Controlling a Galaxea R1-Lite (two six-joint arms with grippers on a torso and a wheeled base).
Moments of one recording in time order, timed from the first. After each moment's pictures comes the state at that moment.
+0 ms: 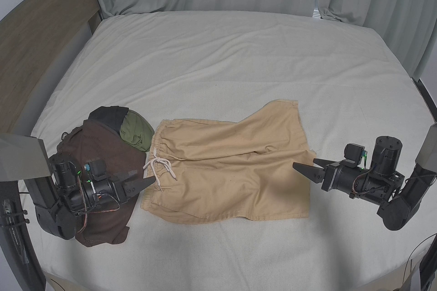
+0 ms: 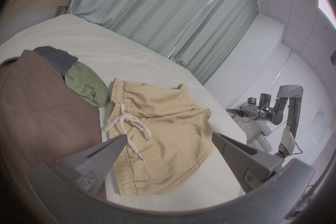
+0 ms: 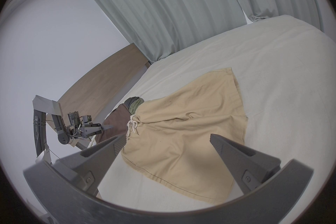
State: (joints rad) left arm -0.03 2.20 -0.40 -1.54 -0.76 -0.24; right arm 0.27 1.98 -0.40 -1.35 0.40 0.32
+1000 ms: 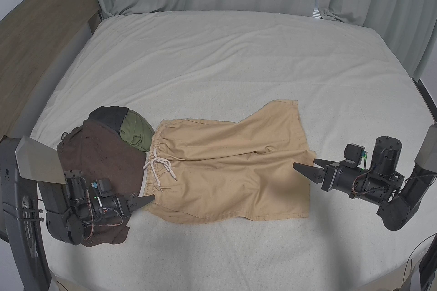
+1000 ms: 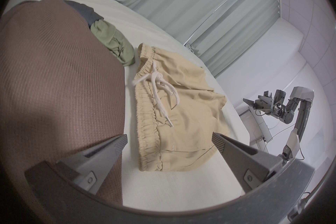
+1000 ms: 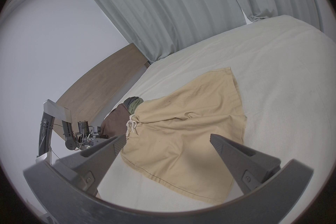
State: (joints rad) left arm 0.03 2.41 -0.42 -1.54 -0.76 -0.24; right arm 0.27 1.99 -0.39 -1.36 0.40 0.32
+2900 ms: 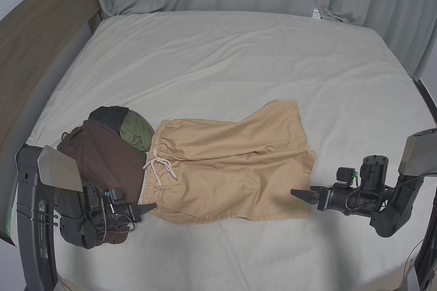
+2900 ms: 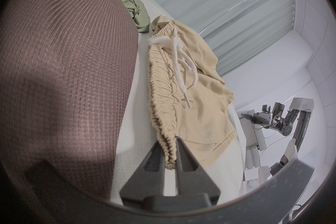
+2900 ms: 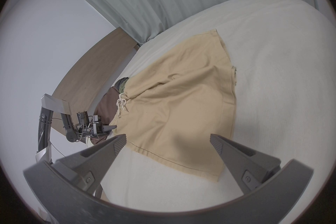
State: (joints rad) left arm -0.02 2.56 -0.50 -1.54 -0.72 -0.35; right arm 0.24 2.14 -0.35 -1.35 0.44 0.32
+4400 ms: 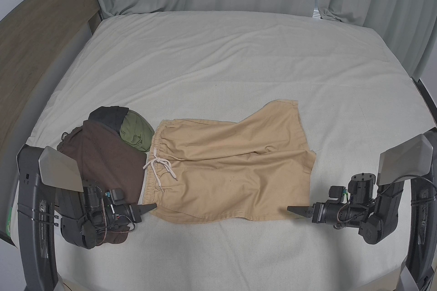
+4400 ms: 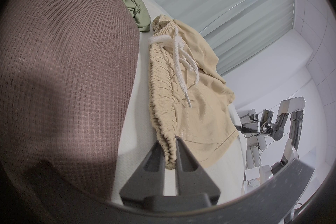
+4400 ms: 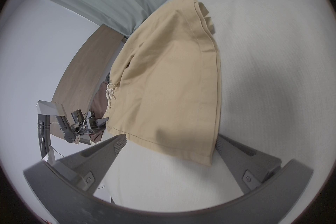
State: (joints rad) left arm -0.02 2.57 -0.51 -1.54 -0.72 -0.34; right arm 0.19 2.40 -0.36 -1.46 0.53 0.42
